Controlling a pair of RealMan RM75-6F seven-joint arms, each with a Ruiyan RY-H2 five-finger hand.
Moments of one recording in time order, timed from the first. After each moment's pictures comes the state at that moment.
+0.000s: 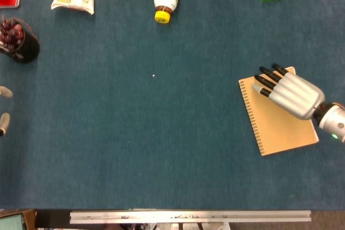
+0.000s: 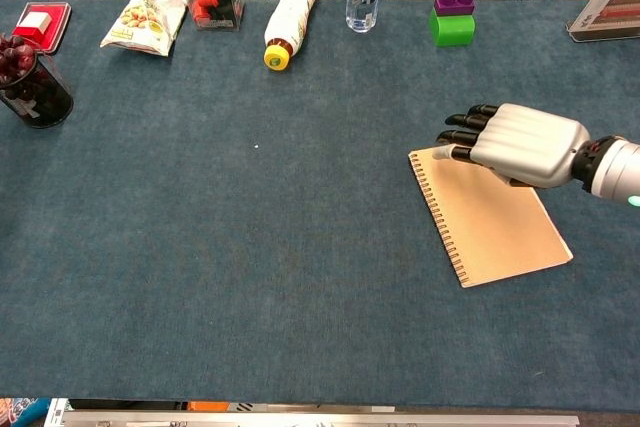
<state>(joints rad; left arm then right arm) -0.11 -1.15 -0.02 -1.64 1.43 1.40 0.08 0.65 -1.33 -0.13 -1.37 -1.70 0.93 -0.41</state>
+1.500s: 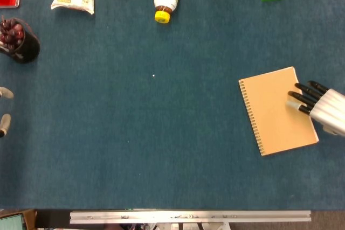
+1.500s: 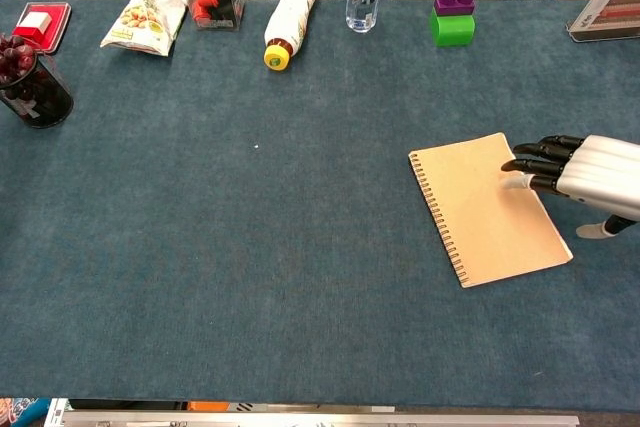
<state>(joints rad) -0.11 -1.15 -0.02 -1.64 1.42 1.39 0.09 0.49 -1.40 -0.29 -0.91 -1.95 1.26 0.05</state>
